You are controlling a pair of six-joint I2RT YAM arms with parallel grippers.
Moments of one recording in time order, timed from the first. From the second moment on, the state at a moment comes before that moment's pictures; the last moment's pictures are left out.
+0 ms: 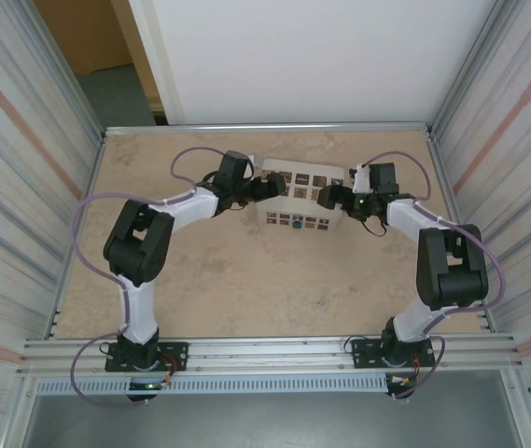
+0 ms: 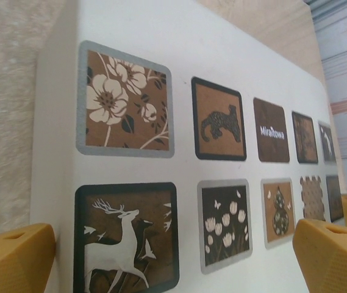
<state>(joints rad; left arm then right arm) -0.52 1.96 1.30 -0.01 0.31 -0.68 0.12 1.62 0.94 -0.19 -0.55 0.39</state>
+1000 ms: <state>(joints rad) -0.48 1.78 1.06 0.04 0.26 -0.67 0.38 1.48 0.84 -0.26 -0.39 0.49</state>
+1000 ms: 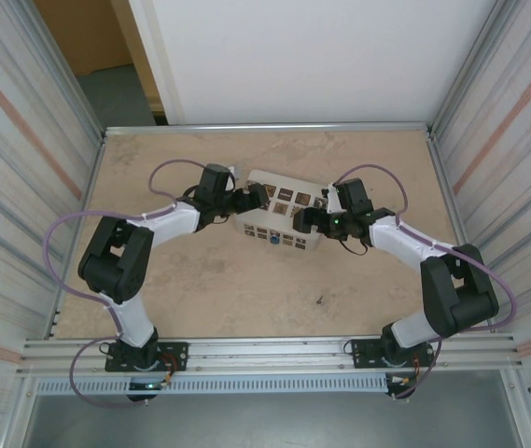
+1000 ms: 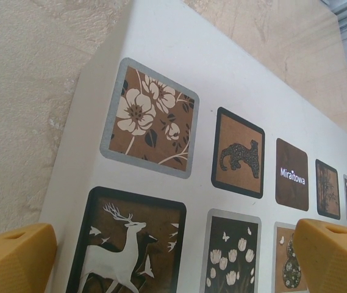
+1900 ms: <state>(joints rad) -0.47 1.54 0.98 -0.04 0.27 -0.62 0.40 1.36 0.84 -0.38 -0.24 0.51</state>
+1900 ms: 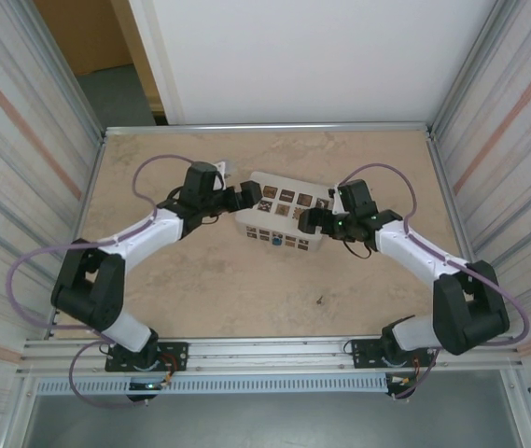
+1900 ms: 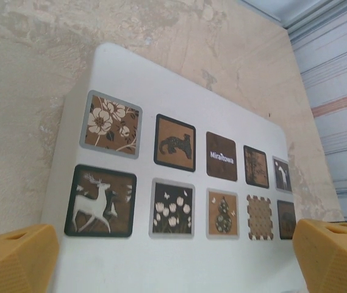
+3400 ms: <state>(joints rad) -0.63 0.83 0.35 -0.19 0.12 -0.82 0.71 1.28 0.68 -0.85 -0.21 0.59</state>
